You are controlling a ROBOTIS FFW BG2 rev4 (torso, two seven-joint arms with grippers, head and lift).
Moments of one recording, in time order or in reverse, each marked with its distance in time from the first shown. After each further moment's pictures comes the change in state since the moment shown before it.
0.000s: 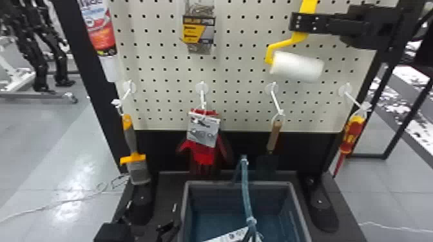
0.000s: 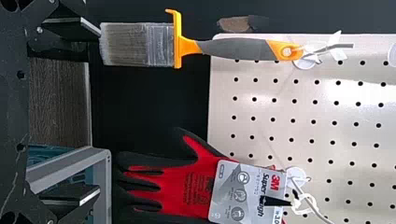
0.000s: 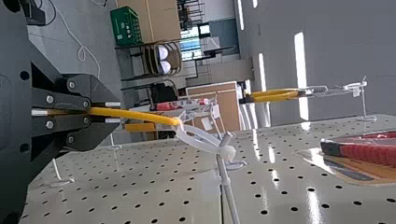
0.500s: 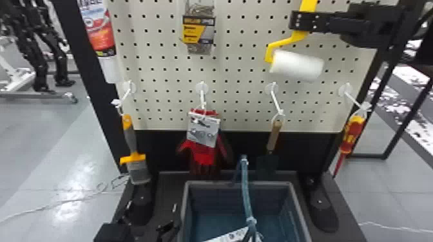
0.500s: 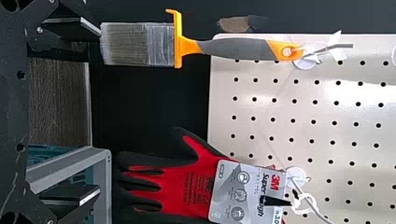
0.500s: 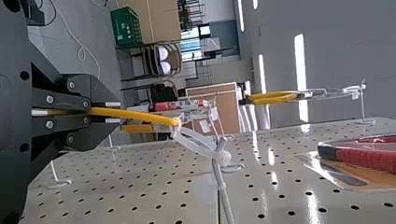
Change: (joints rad) left arm 0.001 0.000 0.000 0.000 0.000 0.000 0.000; right arm -0.002 0.000 0.000 -0.005 -0.004 0.000 0.000
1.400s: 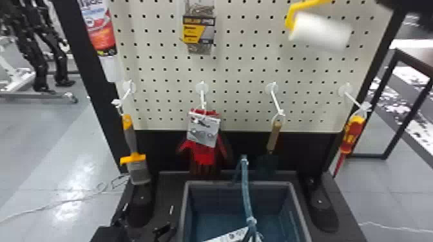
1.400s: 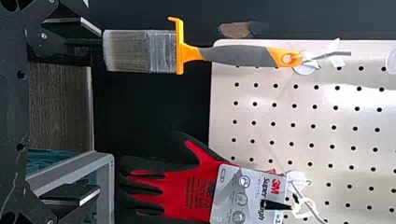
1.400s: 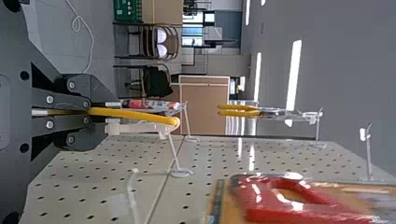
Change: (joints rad) left arm 0.013 0.005 0.010 -0.003 0.004 -0.010 0.000; right arm 0.001 -0.031 -0.099 -0.112 -0.016 0.002 -0.037
